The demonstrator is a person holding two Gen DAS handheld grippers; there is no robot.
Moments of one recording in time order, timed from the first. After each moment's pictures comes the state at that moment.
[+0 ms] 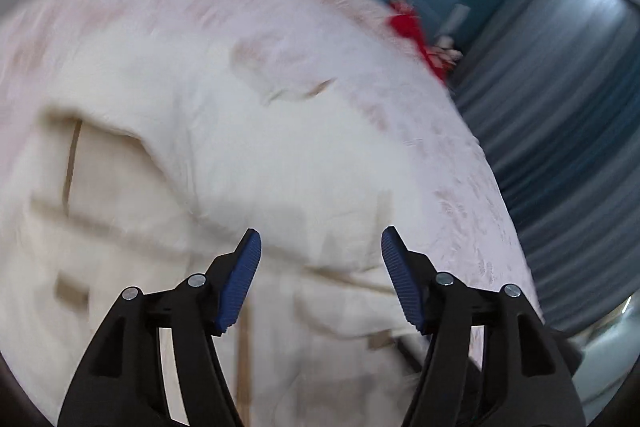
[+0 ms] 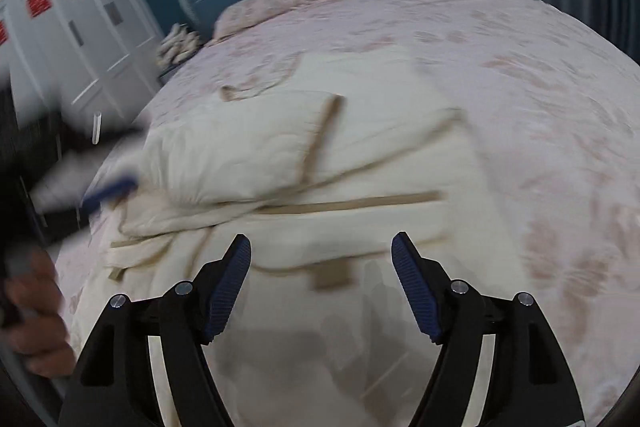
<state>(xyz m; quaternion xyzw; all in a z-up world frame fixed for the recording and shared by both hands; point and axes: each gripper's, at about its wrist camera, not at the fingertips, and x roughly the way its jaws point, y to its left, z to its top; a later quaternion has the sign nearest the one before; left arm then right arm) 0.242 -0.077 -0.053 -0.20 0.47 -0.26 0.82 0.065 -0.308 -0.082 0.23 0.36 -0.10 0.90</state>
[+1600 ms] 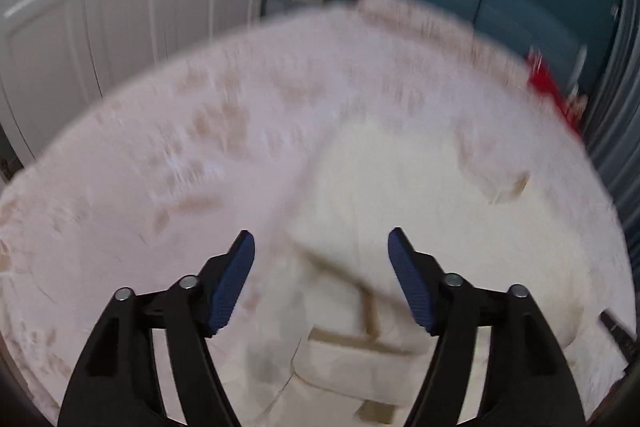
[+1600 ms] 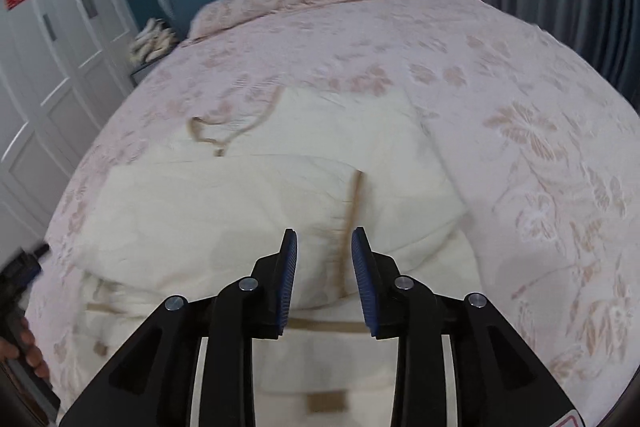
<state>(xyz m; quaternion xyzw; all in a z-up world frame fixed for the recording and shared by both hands) 0.263 0.074 -0.026 -0.11 0.37 -0.02 0.92 0.160 -0.313 -0.039 0.17 0.39 -0.13 0.90</state>
